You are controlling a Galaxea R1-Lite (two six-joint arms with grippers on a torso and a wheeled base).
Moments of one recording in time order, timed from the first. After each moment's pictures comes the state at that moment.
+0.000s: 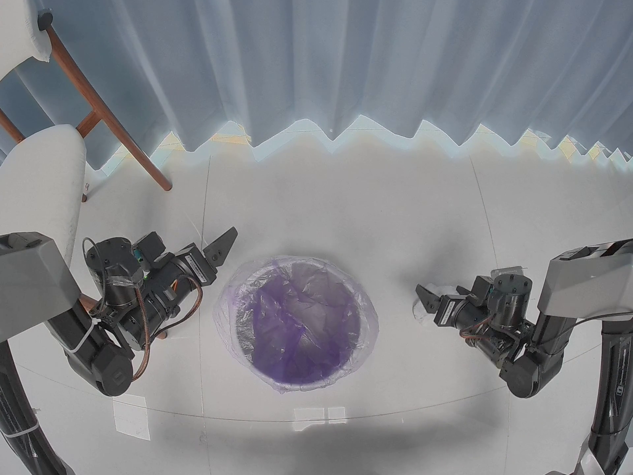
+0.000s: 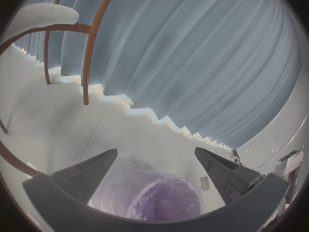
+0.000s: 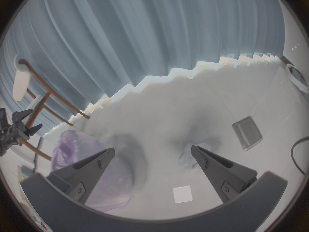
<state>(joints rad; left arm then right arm) -0.30 2.01 -0.53 -1.52 -0.04 -0.48 0.36 2.28 -0.55 -1.48 -0.09 0.32</state>
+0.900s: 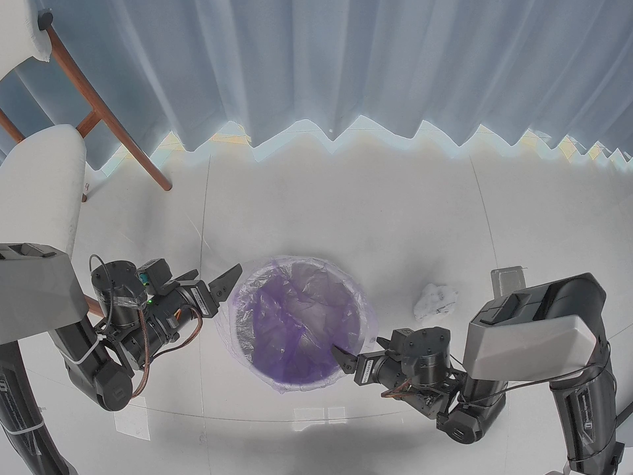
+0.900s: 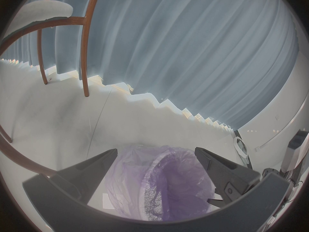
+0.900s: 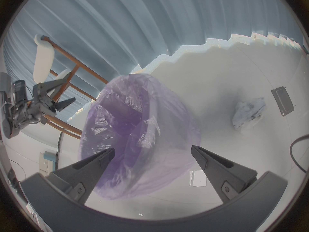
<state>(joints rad) -0.29 2.06 -0.43 -1.54 -0.10 -0.36 0.71 2.45 -0.64 -1.44 -0.16 0.43</state>
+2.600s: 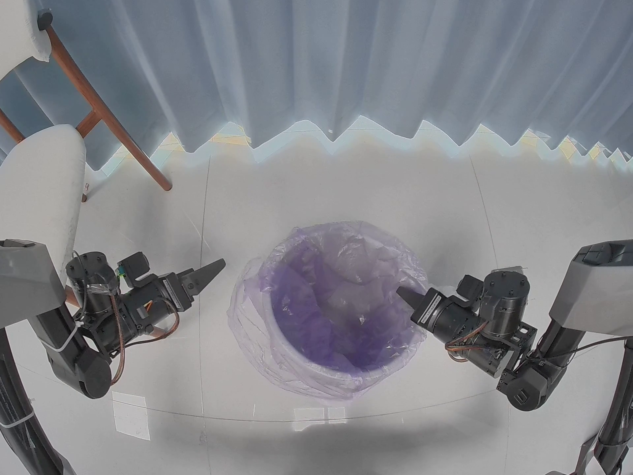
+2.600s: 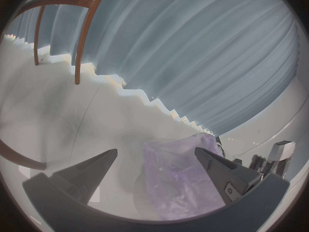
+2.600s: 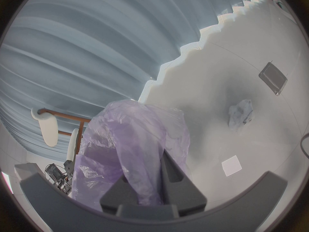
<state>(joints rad) -0.15 2.03 -0.42 -1.55 -0.43 -0.51 0.55 2.13 -0.52 -1.41 -0.01 0.79</state>
